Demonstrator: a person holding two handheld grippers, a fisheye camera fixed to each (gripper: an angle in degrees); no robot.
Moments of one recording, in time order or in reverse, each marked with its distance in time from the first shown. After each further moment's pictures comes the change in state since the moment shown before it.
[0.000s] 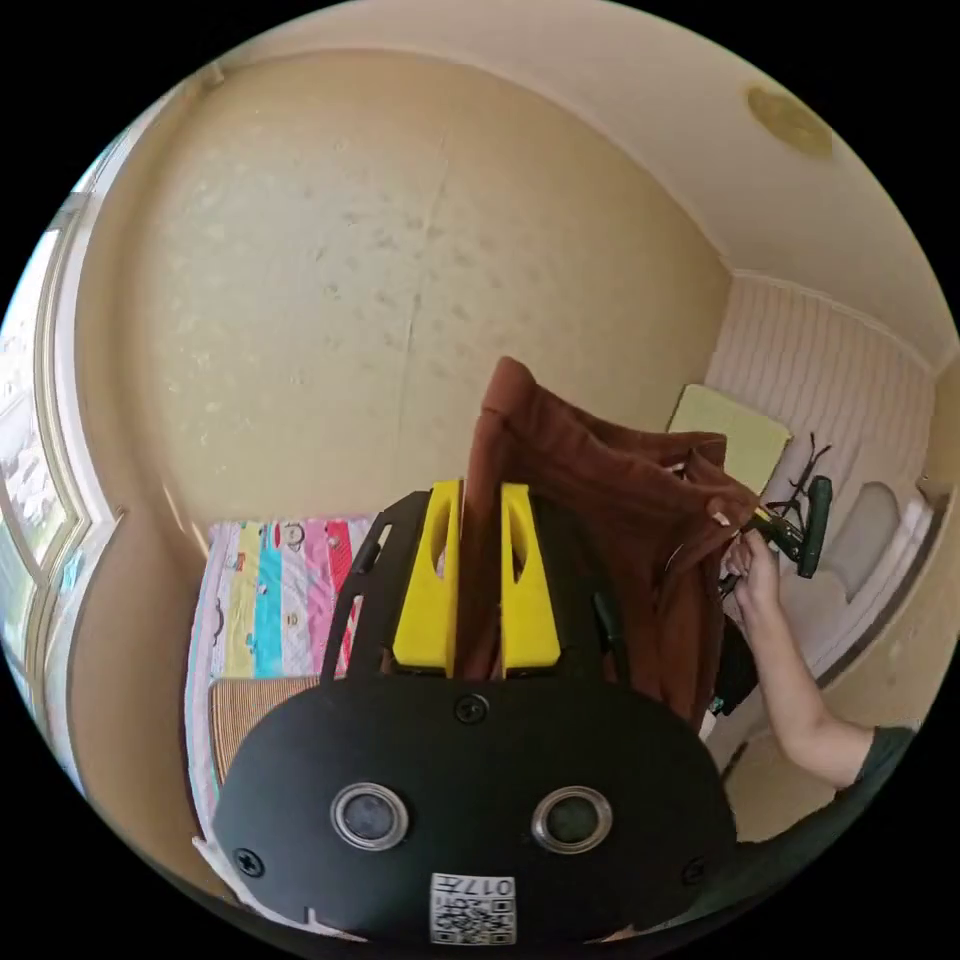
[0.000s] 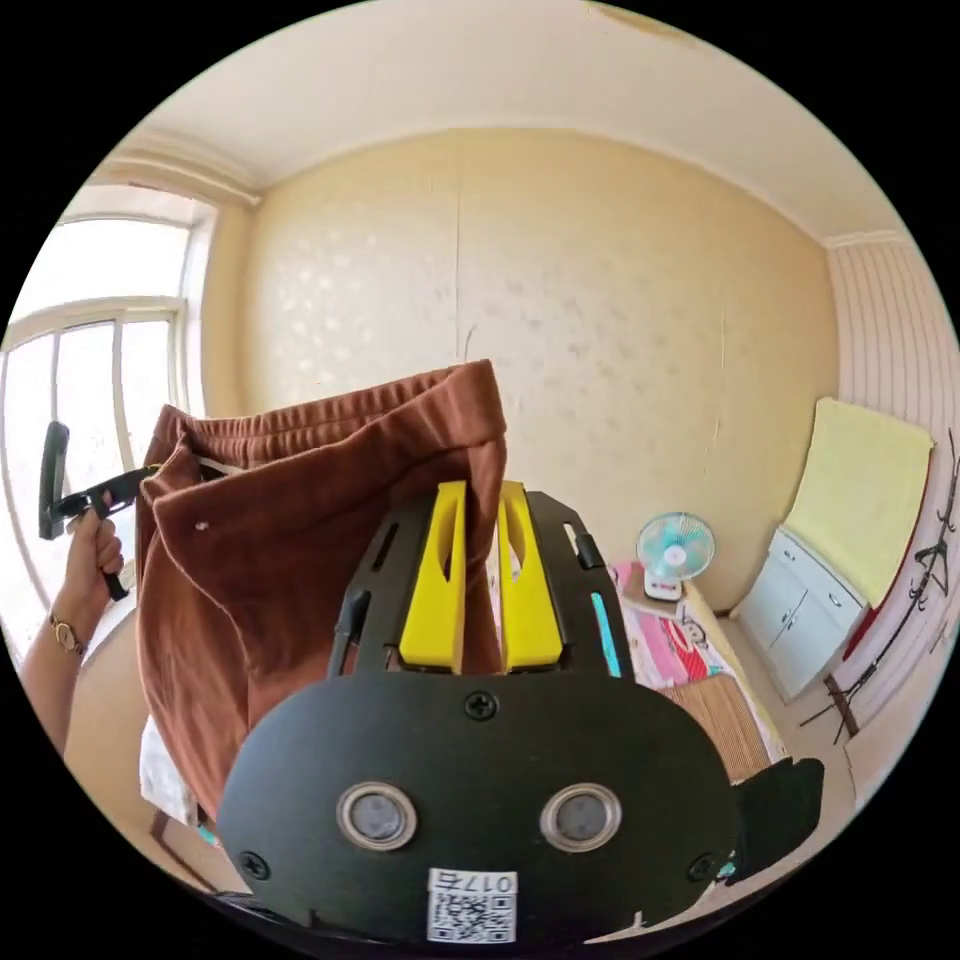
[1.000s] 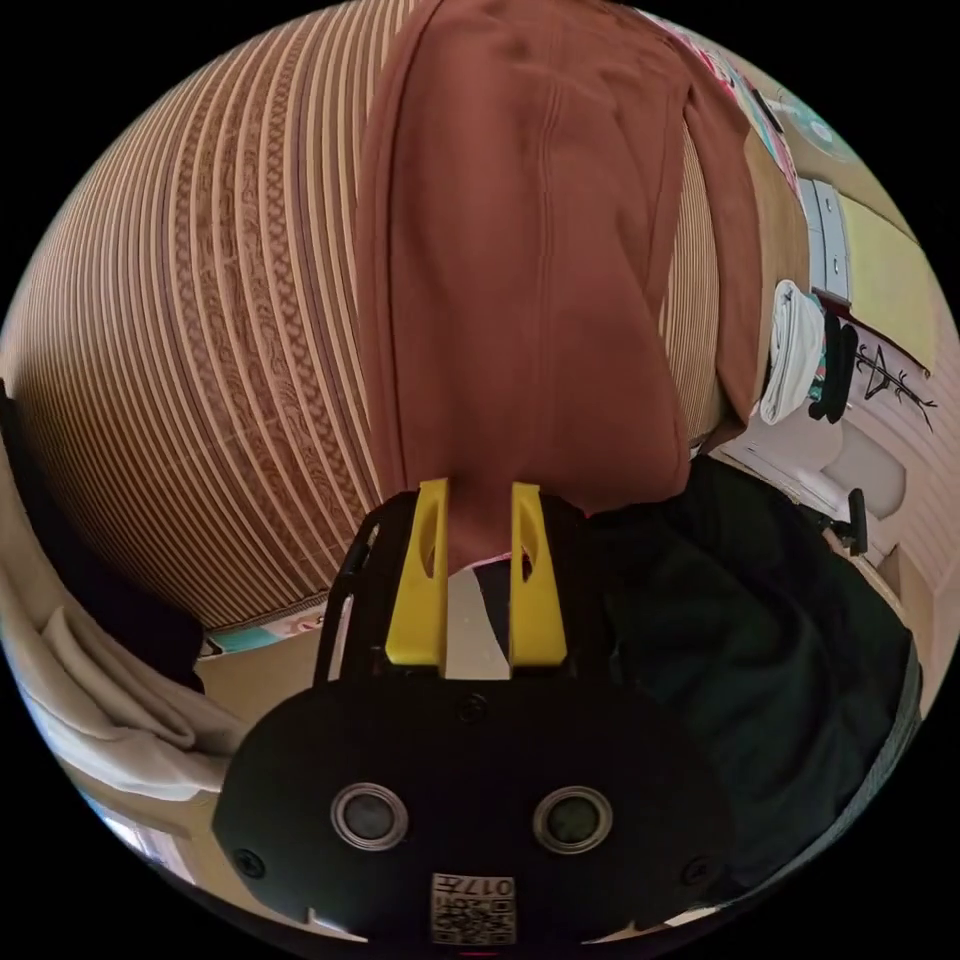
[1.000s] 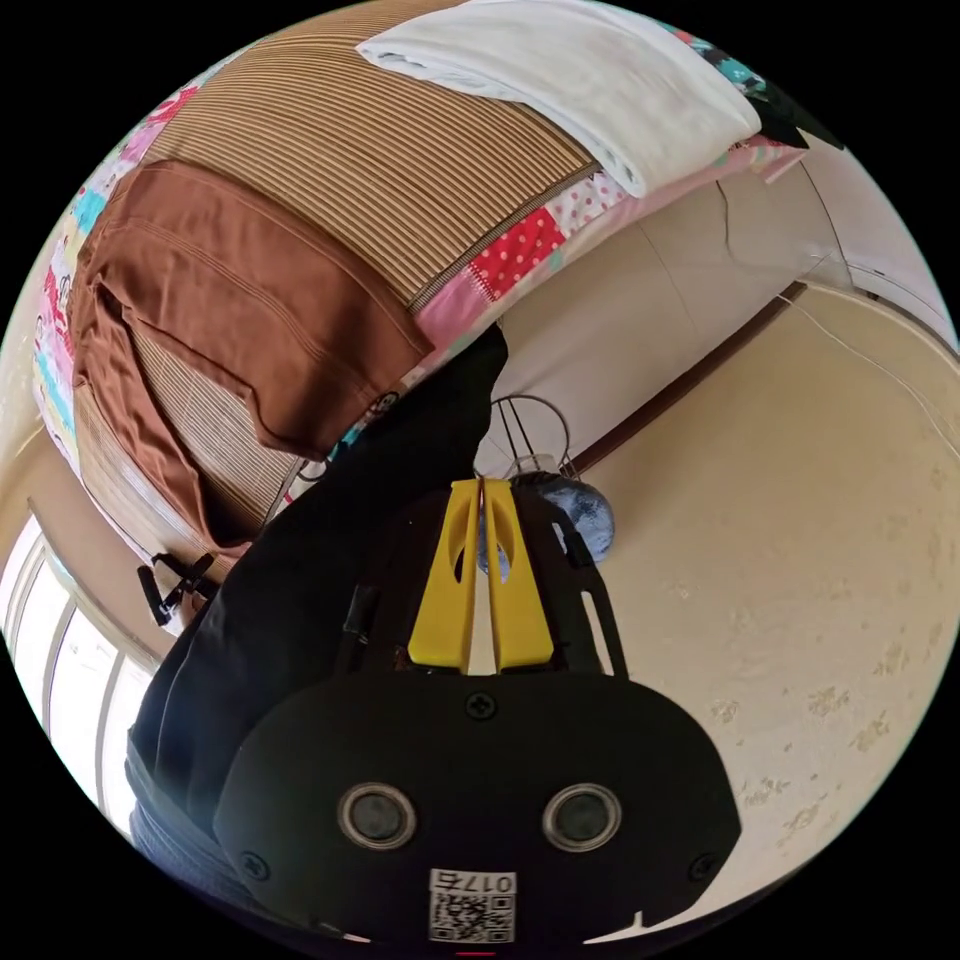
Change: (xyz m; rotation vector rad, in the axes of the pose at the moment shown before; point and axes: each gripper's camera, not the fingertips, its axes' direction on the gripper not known) left arm -0.288 0.693 -0.095 -1.263 0.150 -0.220; right arm 0.215 0.840 -0.111 -1.422 0.147 0.852
